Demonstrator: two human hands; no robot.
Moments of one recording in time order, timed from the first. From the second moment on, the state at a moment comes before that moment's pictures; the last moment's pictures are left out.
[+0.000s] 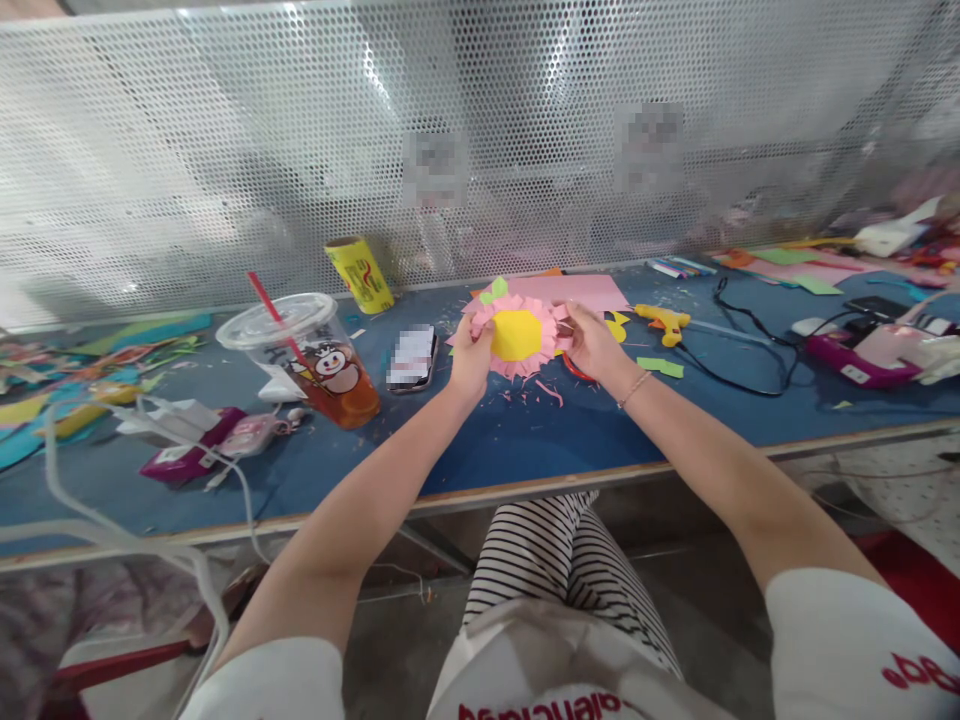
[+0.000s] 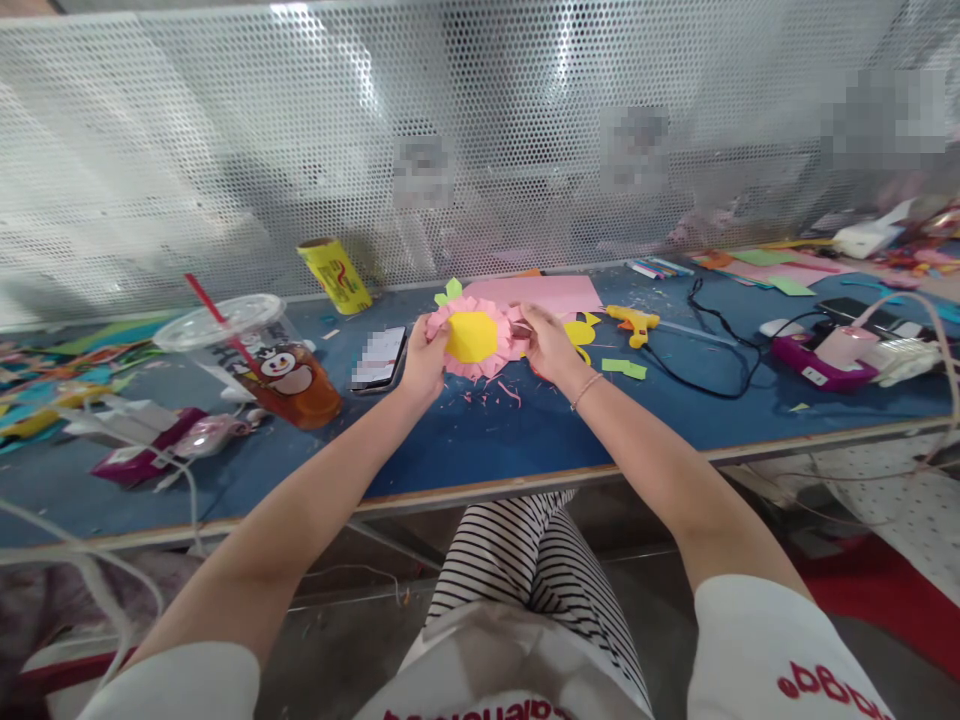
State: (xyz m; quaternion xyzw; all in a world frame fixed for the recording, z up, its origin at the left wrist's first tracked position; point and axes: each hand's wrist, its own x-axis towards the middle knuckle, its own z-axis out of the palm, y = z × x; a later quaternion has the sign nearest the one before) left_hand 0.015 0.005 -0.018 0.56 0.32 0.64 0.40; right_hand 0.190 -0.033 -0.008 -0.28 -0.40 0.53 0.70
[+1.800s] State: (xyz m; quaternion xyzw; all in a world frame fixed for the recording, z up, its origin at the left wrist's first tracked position) left_hand 0.012 -0.010 -0.001 0.44 0.32 0.55 0.64; right_hand 0.224 -0.043 -0.012 -0.36 -0.82 -0.14 0.42
